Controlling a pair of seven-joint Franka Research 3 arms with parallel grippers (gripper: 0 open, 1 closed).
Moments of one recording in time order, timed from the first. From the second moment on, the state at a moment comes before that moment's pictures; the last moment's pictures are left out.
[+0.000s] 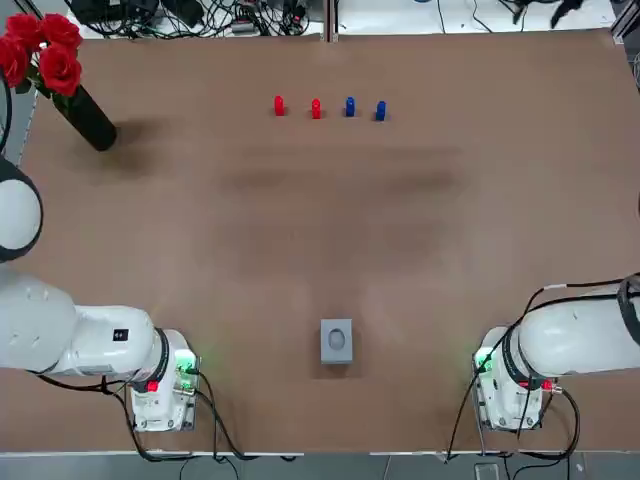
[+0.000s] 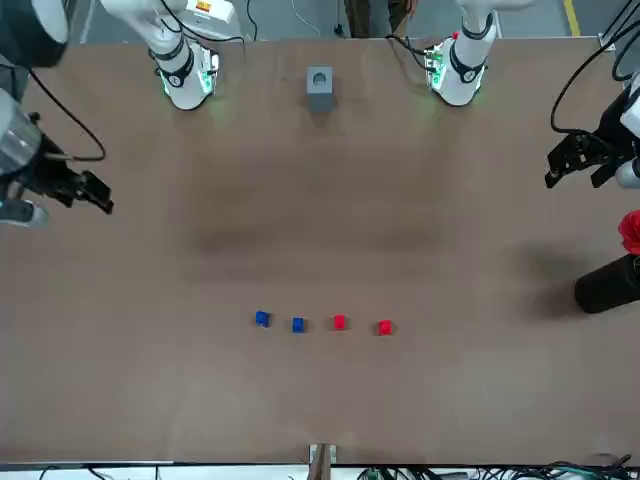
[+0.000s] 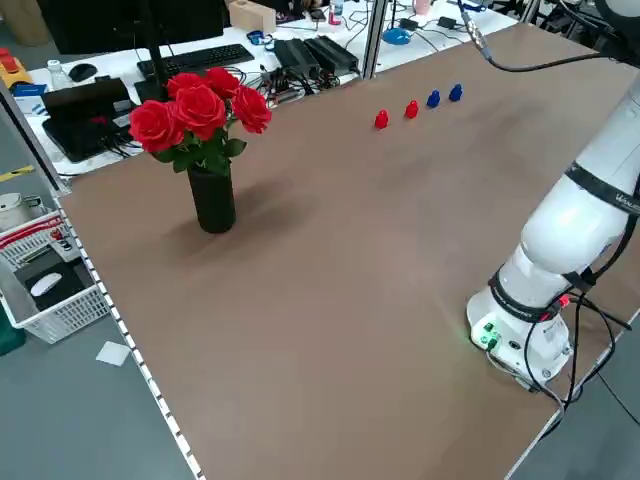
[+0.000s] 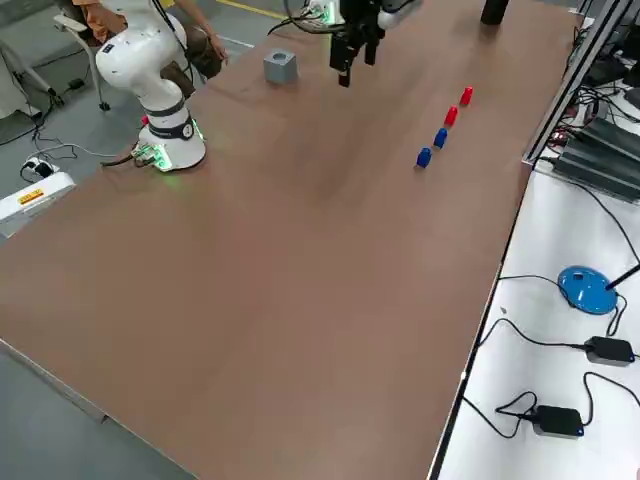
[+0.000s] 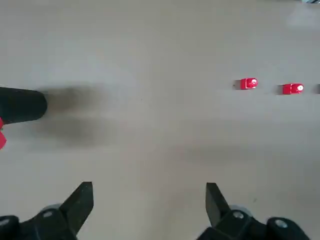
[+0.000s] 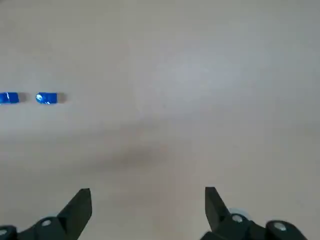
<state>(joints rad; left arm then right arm) -0.01 0.00 -0.07 -1.53 -0.04 1.60 -0.08 0.04 -0.02 -0.04 -1.65 0.02 1.64 0.08</state>
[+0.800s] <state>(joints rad) 0.00 0.00 -0.07 -1.51 -0.03 1.58 -0.07 -0.01 -0.21 -0.07 -1.71 0.02 1.54 -0.13</state>
